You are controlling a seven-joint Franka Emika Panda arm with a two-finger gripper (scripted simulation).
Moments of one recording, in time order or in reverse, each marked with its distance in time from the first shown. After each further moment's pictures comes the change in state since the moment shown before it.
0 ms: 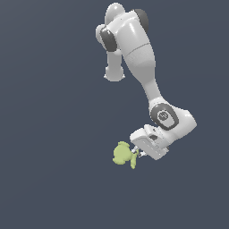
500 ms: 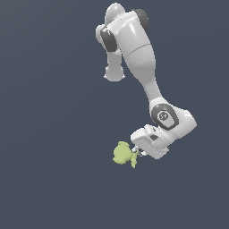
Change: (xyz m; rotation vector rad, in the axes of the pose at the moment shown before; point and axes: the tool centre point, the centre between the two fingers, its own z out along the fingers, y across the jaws) arm -0.004 -0.004 -0.001 0.004 -0.005 -0.005
